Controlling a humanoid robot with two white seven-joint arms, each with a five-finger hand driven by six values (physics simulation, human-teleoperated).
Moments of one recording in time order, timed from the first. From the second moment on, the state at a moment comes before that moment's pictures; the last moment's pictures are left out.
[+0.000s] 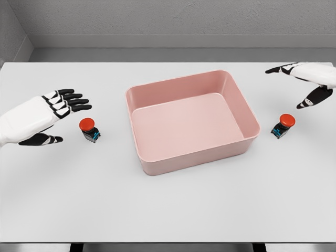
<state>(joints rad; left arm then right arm) -0.10 1.05 -0.29 -1.74 -0.44 -0.61 0.02 -1.02 -1.07 1.19 -1.27 -0.06 -0.41 0.31</state>
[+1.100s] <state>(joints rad) -0.21 0.94 -0.39 -1.67 -0.59 -0.61 0.02 -0.92 -1.09 1.24 -1.28 -0.06 -0.41 0.30</state>
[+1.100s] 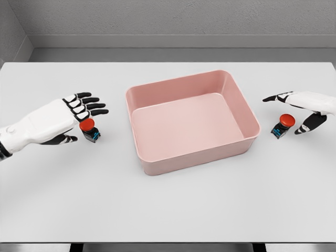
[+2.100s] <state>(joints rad) -0.30 0.87 -0.50 -1.50 -0.60 -0.61 0.02 -0.91 -1.08 1.24 -1.28 -0.05 -0.42 0.31</state>
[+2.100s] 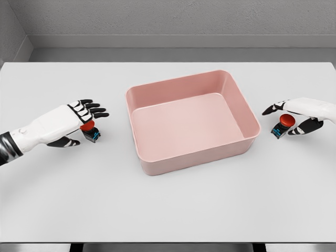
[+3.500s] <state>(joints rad) -0.32 0.83 -0.54 -1.40 -0.63 -0.61 0.02 -0.97 -1.11 1.23 -1.28 -0.04 -0.58 0.37</state>
